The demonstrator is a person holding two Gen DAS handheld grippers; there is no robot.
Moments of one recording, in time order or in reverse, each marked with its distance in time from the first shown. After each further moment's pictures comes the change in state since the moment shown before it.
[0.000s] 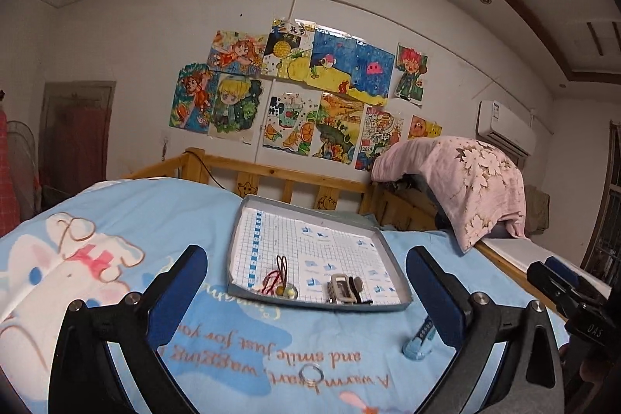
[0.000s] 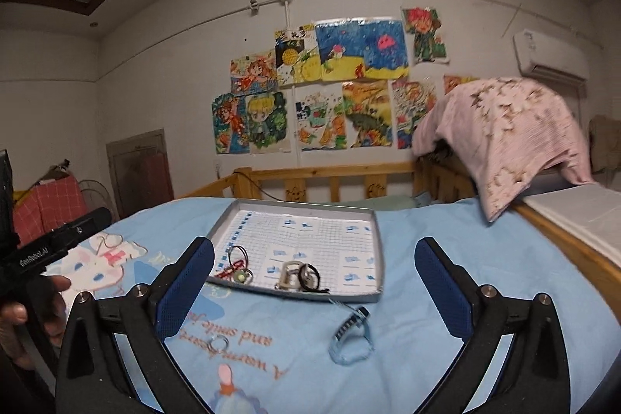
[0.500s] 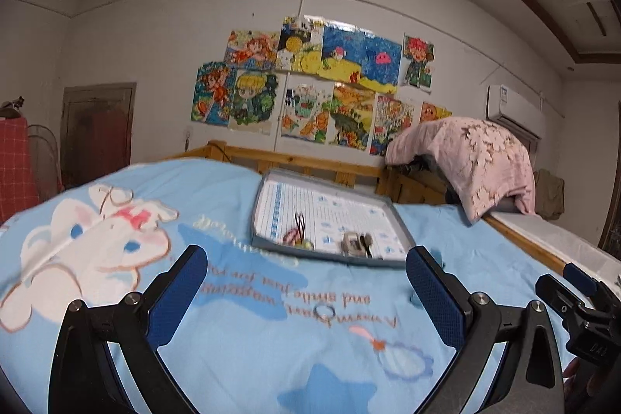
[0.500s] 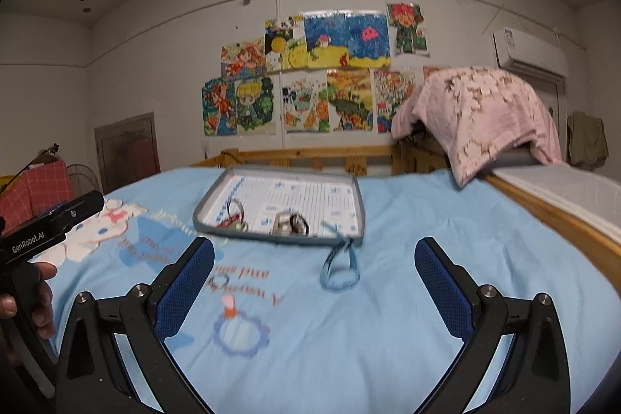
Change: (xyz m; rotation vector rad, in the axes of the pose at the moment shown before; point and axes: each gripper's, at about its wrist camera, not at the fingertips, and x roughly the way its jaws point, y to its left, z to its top) left arm -0.062 -0.008 -0.054 0.028 0.034 0.073; right arm -0.074 0.011 -0.060 -0.002 0.053 -0.075
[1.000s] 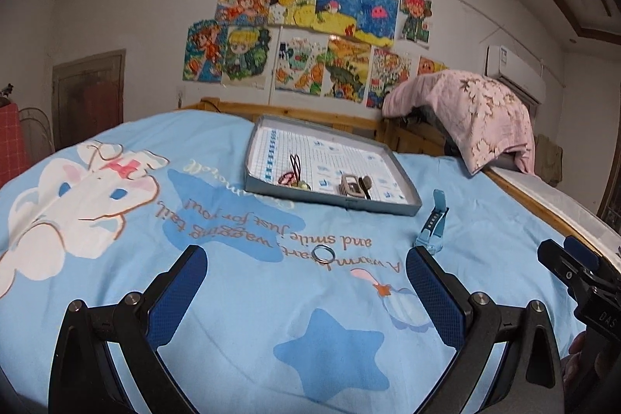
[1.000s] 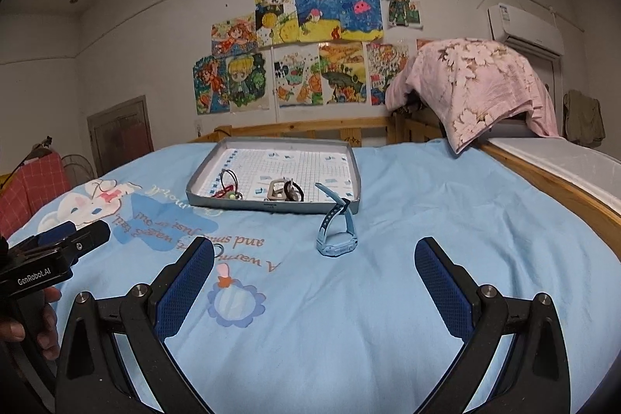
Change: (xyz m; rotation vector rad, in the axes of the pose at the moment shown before) left arm 0.026 -0.003 -0.026 0.024 0.173 -0.014; right arm 0.017 -0.005 -0.015 0.019 0.099 -0.021
